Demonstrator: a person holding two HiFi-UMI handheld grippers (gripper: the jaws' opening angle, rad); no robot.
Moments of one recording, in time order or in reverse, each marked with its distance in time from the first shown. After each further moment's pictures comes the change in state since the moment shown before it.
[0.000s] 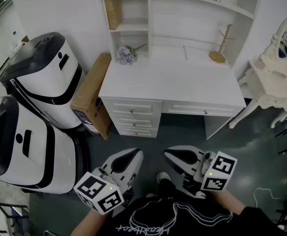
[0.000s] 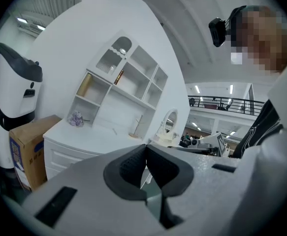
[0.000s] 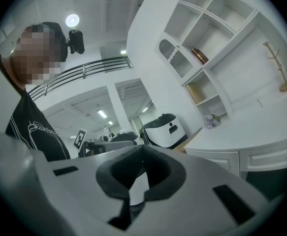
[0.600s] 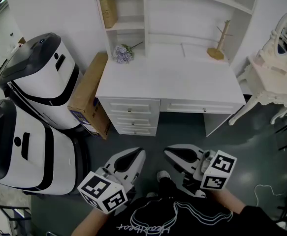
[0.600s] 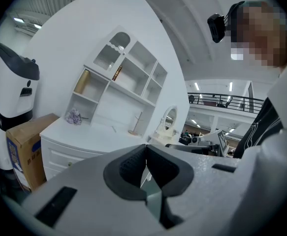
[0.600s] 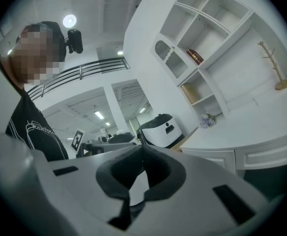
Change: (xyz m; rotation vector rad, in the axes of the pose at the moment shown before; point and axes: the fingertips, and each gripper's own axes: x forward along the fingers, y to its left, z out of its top) left arm 0.021 0.000 -0.010 0.013 0.030 -0.007; right arm -0.005 -0.017 -0.002 0.015 -0.007 -0.033
